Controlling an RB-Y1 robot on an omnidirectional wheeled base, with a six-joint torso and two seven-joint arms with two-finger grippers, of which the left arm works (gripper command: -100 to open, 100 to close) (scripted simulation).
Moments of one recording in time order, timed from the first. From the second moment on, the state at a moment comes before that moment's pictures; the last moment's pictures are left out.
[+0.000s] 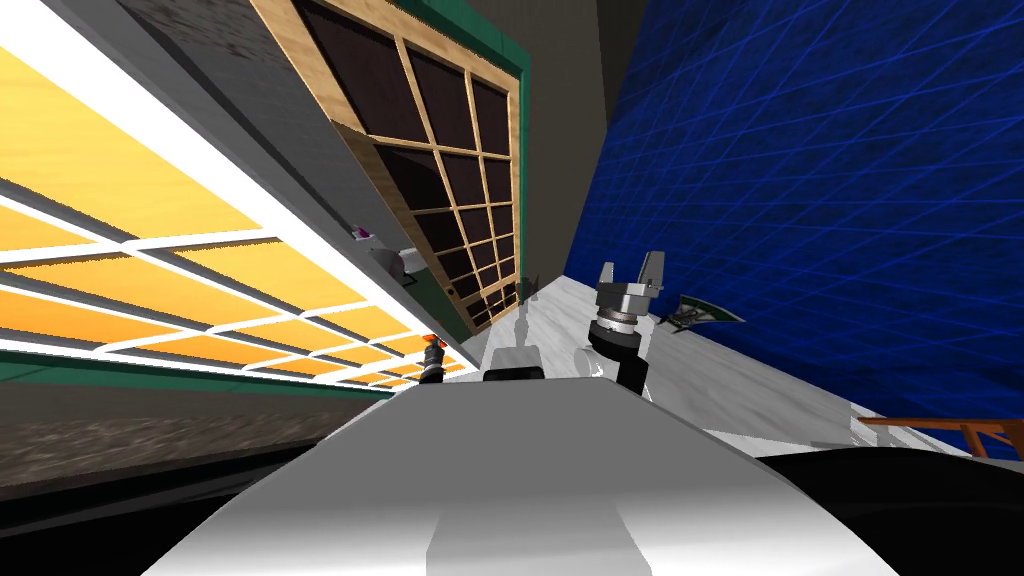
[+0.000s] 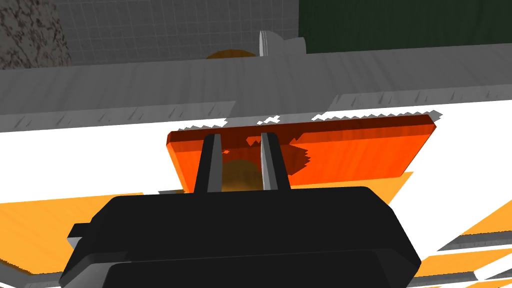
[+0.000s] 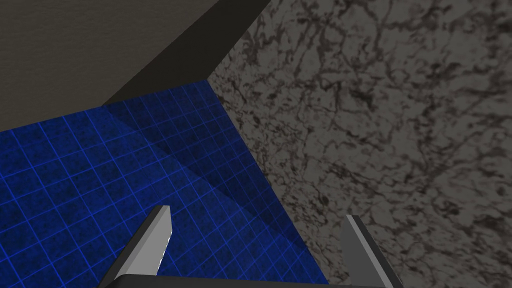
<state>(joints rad) 0.11 0.16 0.23 -0.68 0.17 -0.88 0.09</state>
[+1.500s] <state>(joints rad) 0.07 0.18 0.18 -0.64 0.22 -0.90 0.24</state>
